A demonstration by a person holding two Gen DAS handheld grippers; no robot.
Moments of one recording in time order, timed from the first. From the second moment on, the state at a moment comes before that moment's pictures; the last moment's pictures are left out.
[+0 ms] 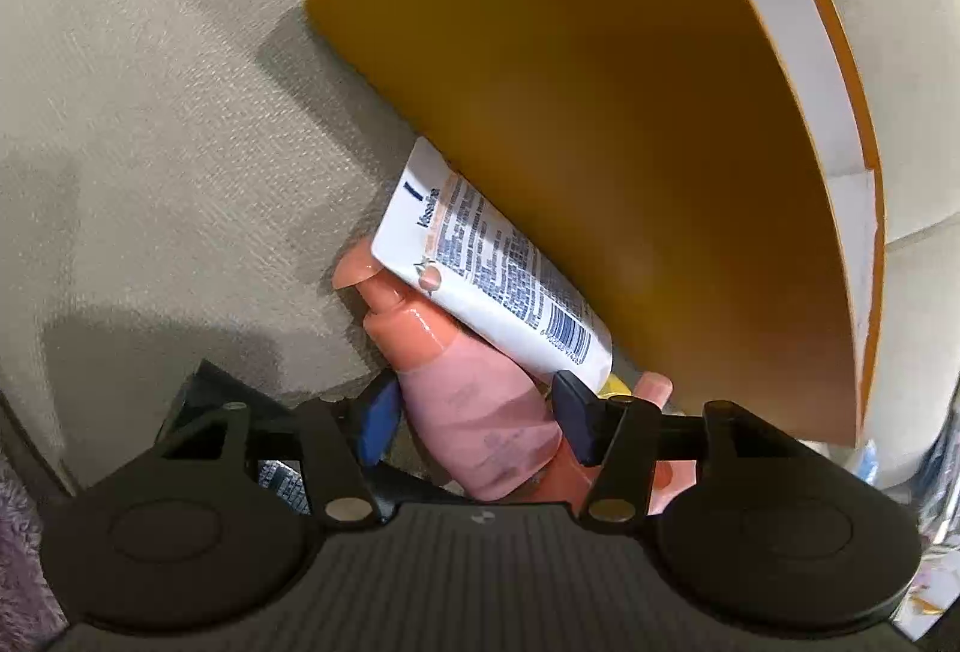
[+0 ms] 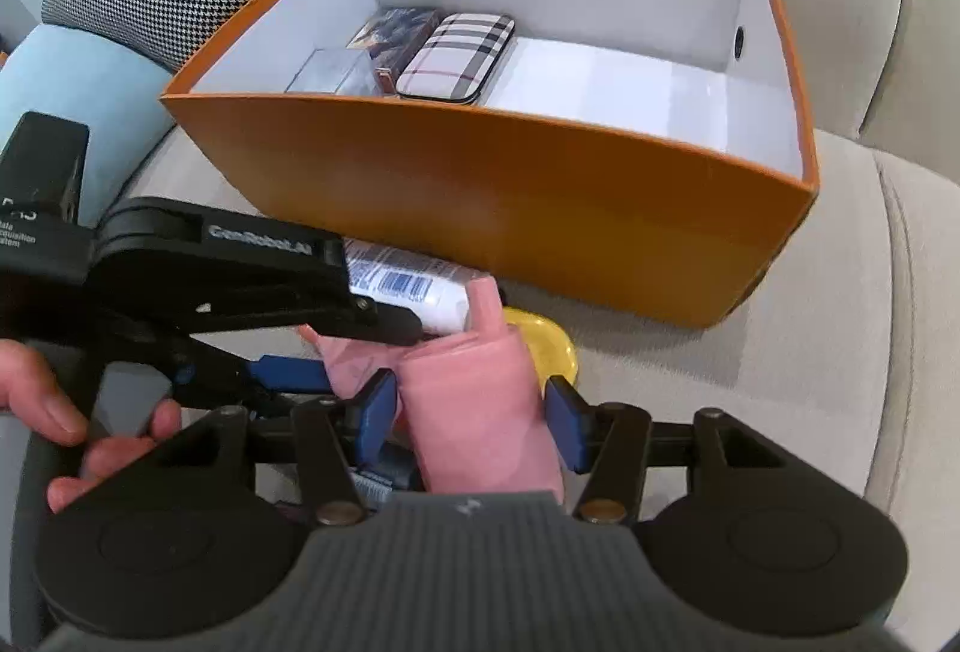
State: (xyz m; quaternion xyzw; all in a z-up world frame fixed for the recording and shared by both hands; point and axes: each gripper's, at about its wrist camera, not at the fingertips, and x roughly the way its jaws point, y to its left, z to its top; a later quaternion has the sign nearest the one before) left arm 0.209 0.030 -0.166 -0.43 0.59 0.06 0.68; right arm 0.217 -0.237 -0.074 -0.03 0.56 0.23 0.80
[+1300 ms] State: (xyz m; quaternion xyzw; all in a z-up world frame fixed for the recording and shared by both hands) left arm 0.166 0.037 -0.079 -0.18 0.53 -0.08 0.82; right arm 0.204 -0.220 -0.049 -0.02 0.51 0.22 0.83
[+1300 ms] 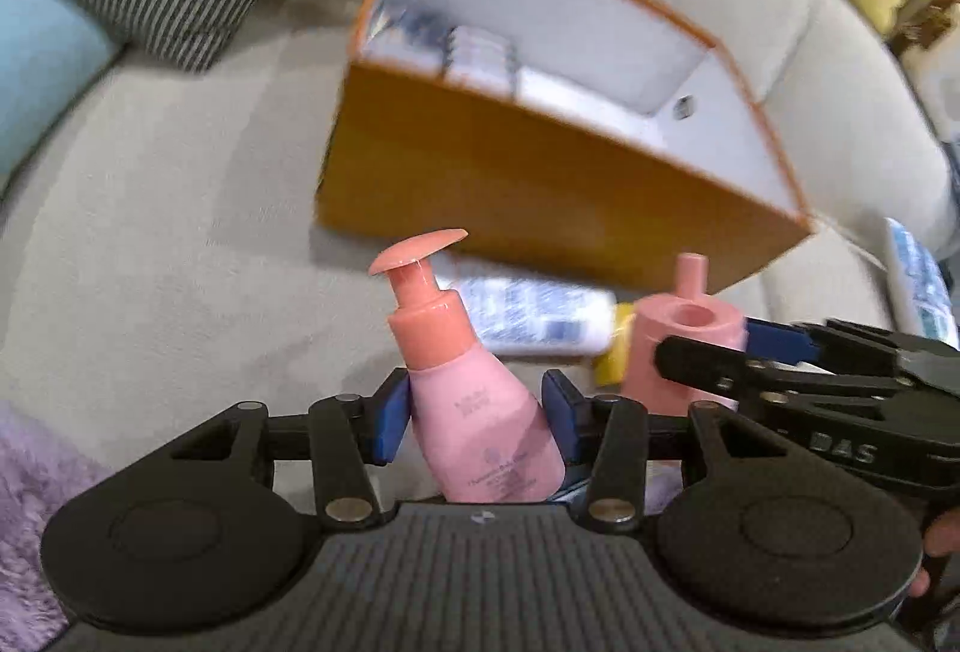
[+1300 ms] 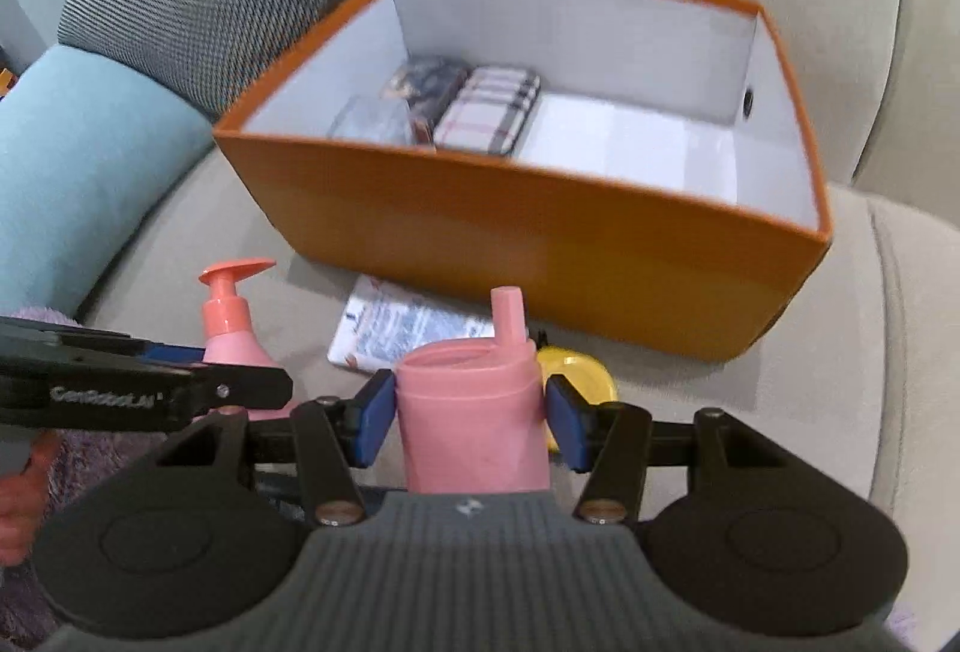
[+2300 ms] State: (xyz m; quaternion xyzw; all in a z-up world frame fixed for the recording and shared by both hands) left arm 0.384 -0.009 -0.062 -0.07 0.54 -0.26 0.80; right arm 0.394 -0.249 -0.048 0.08 0.52 0.16 0.83
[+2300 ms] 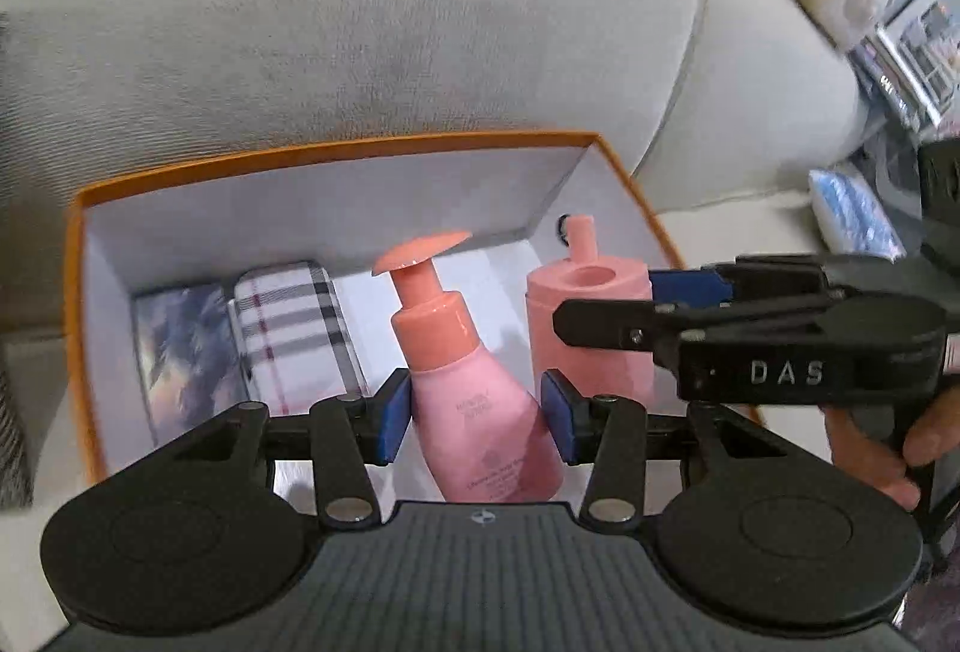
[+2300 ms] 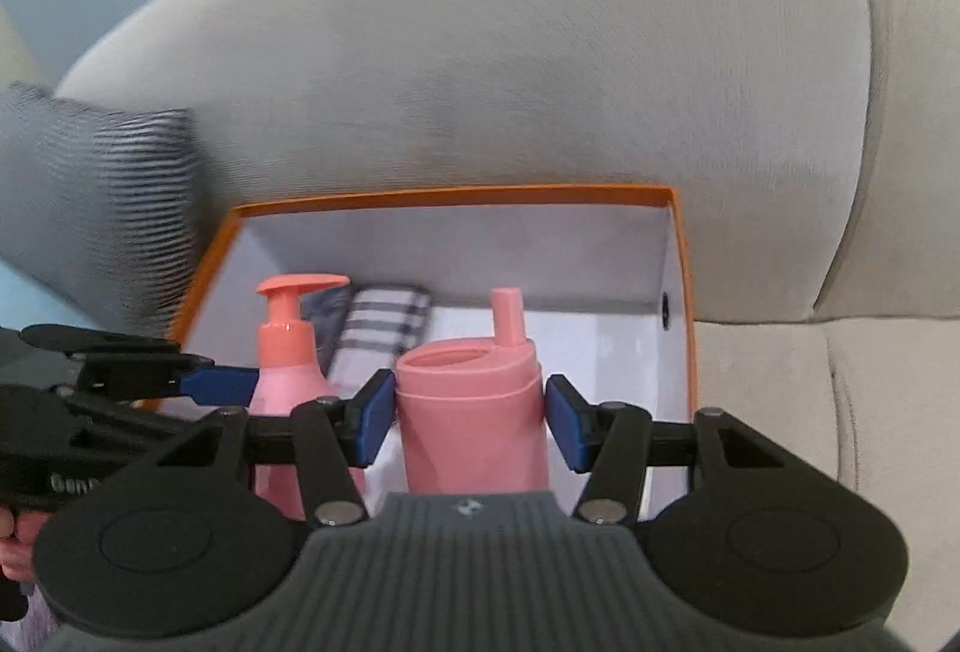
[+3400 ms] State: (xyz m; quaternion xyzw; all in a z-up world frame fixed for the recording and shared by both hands) left arm 0.412 -0.010 -0.102 0.01 0.56 -0.27 0.78; right arm 0.450 -0.231 -0.091 0.04 0.58 0.20 0.79
